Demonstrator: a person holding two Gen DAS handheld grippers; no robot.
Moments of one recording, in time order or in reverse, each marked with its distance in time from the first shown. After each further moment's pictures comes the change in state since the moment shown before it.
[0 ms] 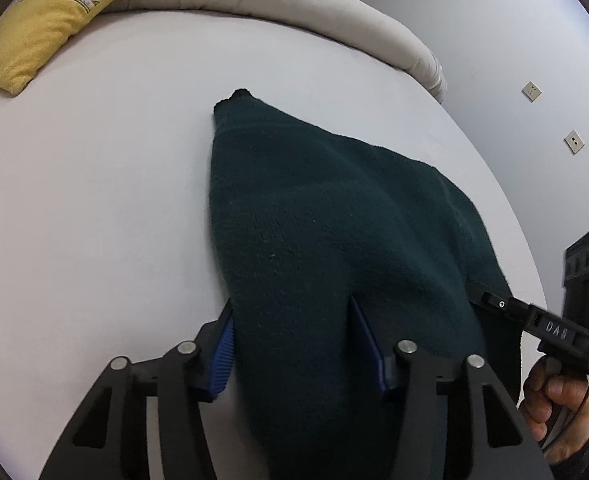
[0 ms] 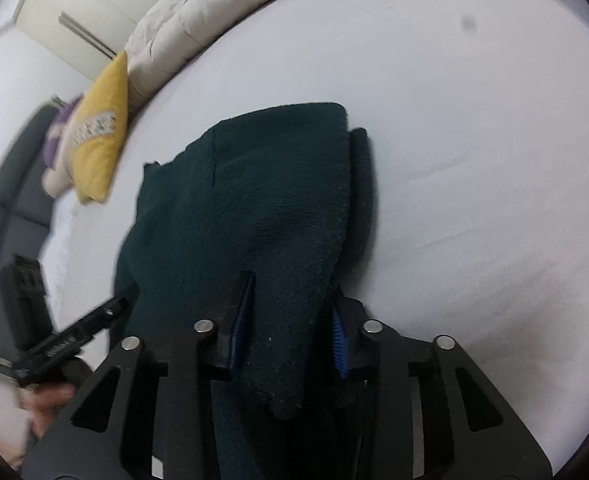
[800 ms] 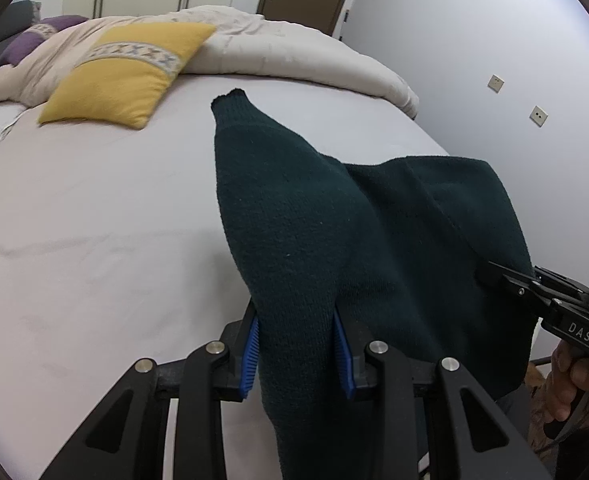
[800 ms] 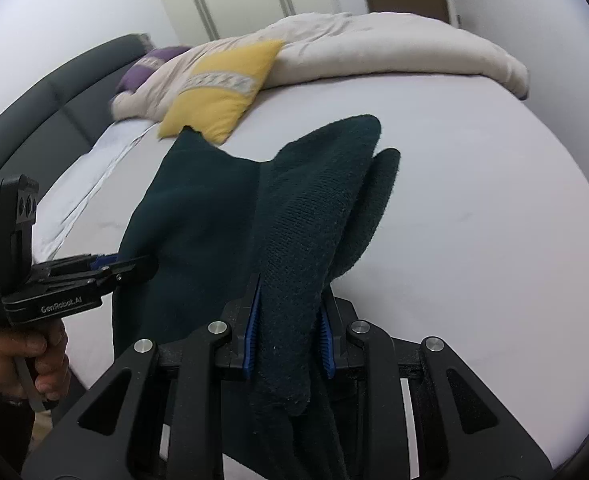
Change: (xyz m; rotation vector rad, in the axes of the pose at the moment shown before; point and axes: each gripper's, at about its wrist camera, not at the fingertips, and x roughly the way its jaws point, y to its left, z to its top) left arm -0.238 0.038 -0.136 0.116 -0.127 0.091; right arm -0.154 0.228 -0.176 -0.389 -0.142 0.000
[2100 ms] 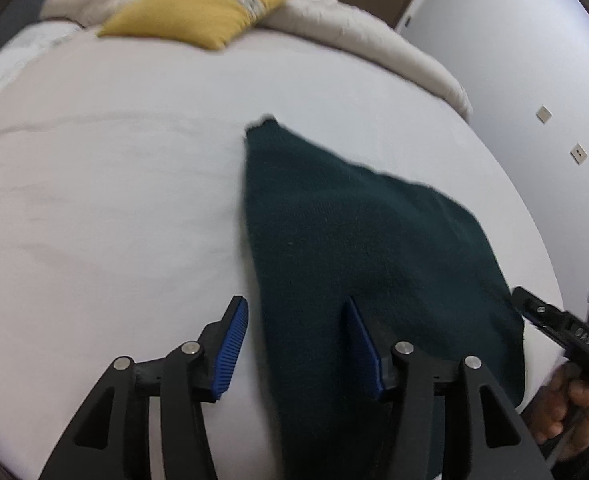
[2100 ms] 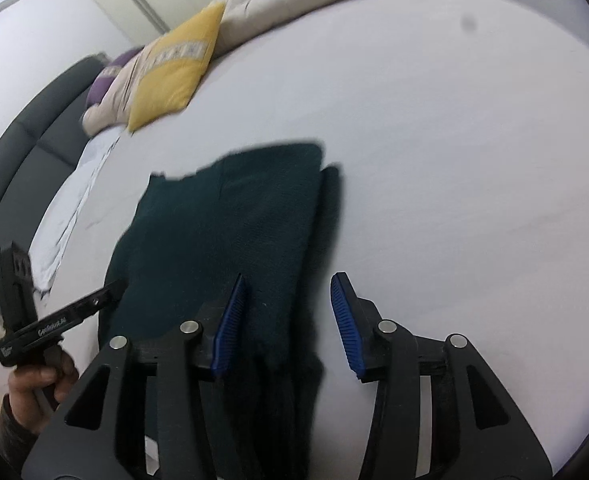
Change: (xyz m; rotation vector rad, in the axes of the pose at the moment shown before) left arm 0.027 0.065 -0.089 -0.196 -0.011 0.072; right arm 0.084 -0.050 -0.096 0.266 0.057 0.020
